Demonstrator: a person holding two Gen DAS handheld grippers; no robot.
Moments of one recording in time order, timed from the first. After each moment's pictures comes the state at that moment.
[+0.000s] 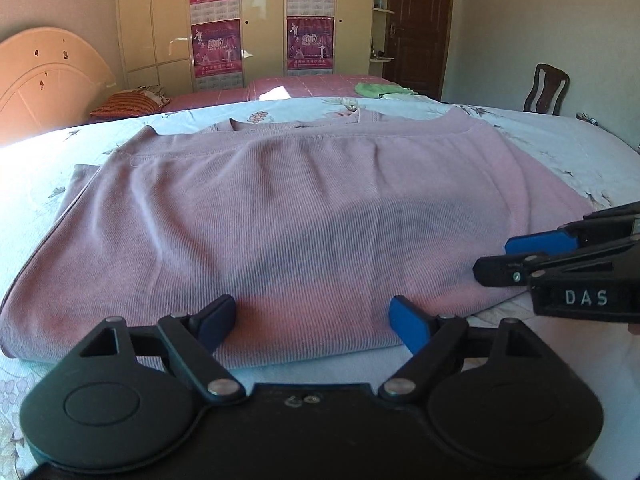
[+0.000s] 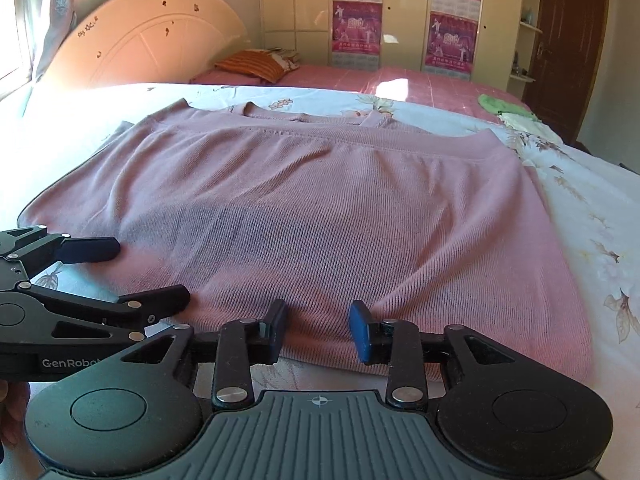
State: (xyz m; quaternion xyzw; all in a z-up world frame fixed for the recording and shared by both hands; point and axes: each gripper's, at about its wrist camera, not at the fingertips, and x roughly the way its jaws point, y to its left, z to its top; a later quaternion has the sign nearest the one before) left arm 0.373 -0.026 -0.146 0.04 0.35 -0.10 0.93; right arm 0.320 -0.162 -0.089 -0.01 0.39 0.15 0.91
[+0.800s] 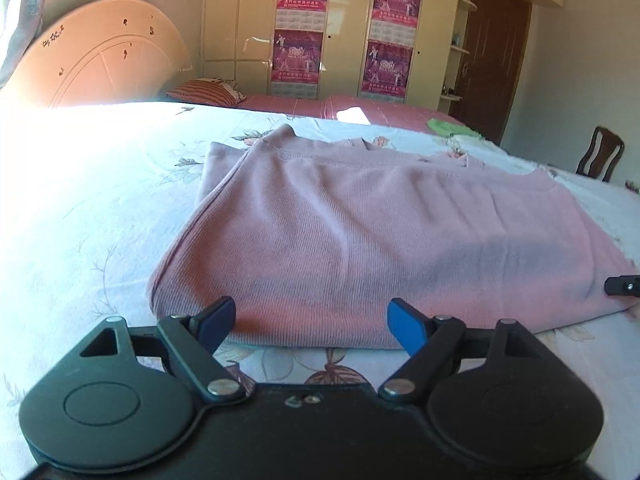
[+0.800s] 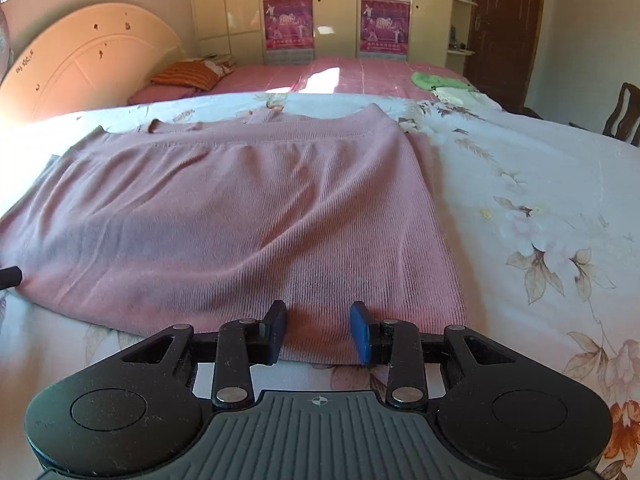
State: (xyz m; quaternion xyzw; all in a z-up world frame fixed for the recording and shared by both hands) left arm 0.346 0.079 -0.124 -0.05 0.33 -0.01 0.94; right arm 0.312 -0.237 -0.082 0.04 0.38 0.08 0.92
